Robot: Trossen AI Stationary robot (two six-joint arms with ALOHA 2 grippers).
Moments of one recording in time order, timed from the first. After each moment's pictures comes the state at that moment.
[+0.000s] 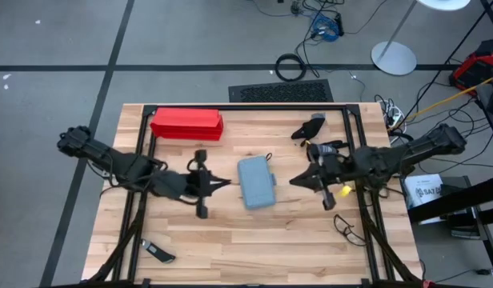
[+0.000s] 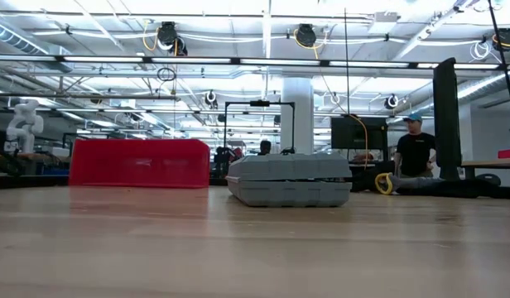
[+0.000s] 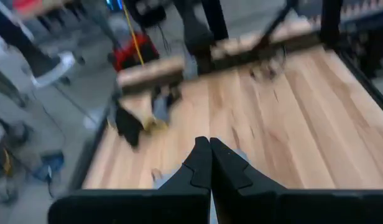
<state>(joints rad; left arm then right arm) -0.44 1.25 1.25 -0.47 -0.55 0.08 0.30 0.92 0.73 0.19 0.11 0.13</state>
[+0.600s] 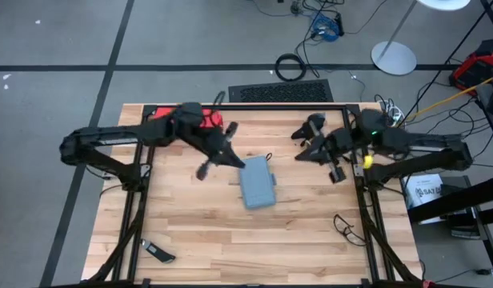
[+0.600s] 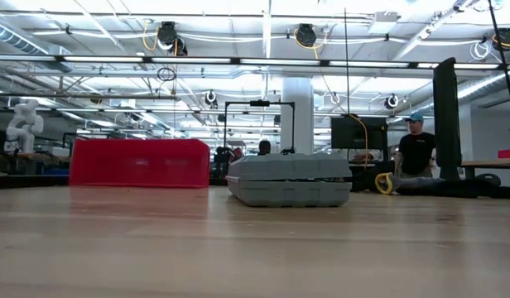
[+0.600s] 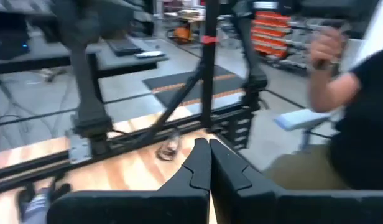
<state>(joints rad) 0.16 1.34 1.23 -0.06 0.69 0.14 -0.06 0.94 0.95 0.09 -0.42 -0.08</state>
